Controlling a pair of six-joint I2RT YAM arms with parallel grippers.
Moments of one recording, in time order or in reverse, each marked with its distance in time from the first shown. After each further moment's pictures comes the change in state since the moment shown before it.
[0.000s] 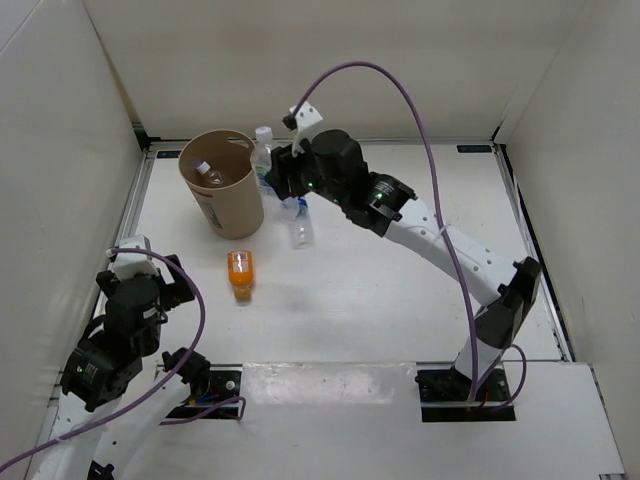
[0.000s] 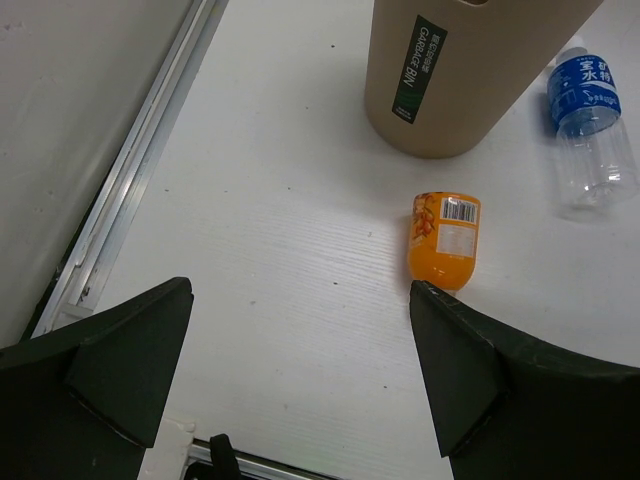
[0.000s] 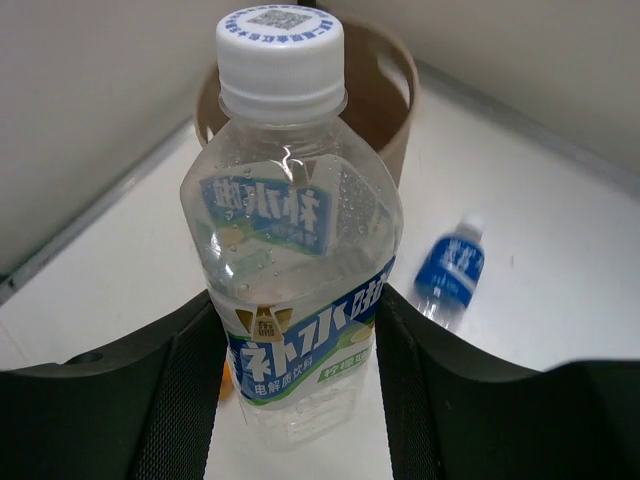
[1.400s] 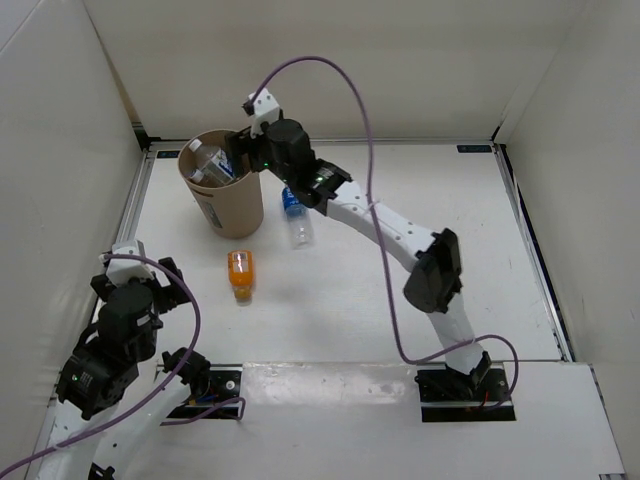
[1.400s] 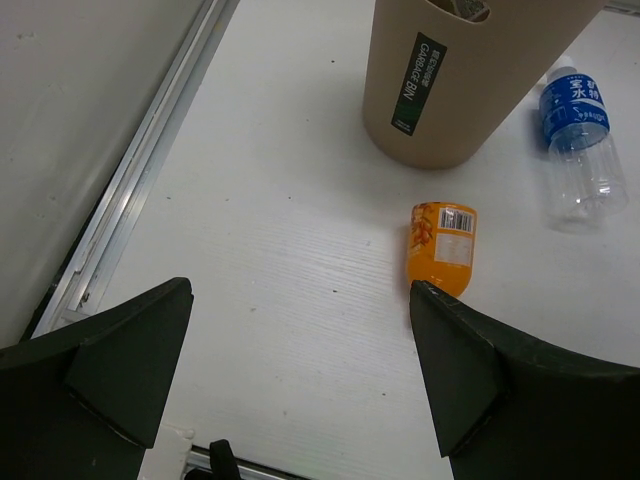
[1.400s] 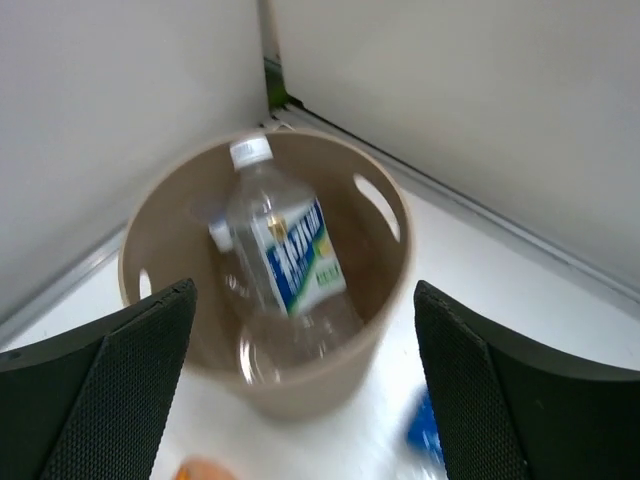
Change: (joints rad) left arm 0.000 -0.046 0.000 0.008 -0.011 0.008; right arm -0.005 0.521 0.479 0.245 0.045 -0.107
